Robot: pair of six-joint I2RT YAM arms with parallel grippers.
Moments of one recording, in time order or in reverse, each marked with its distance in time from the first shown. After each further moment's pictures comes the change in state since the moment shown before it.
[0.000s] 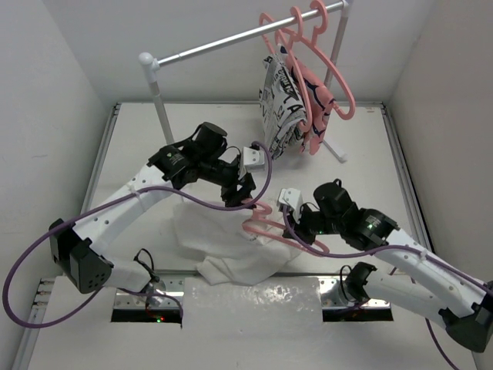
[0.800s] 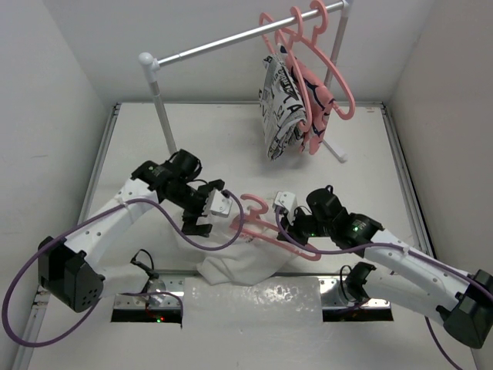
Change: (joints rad) left arm 0.187 -0.133 -0.240 -0.387 -0.109 0.734; right arm 0.000 0.027 -0.232 0.257 -0.011 0.078
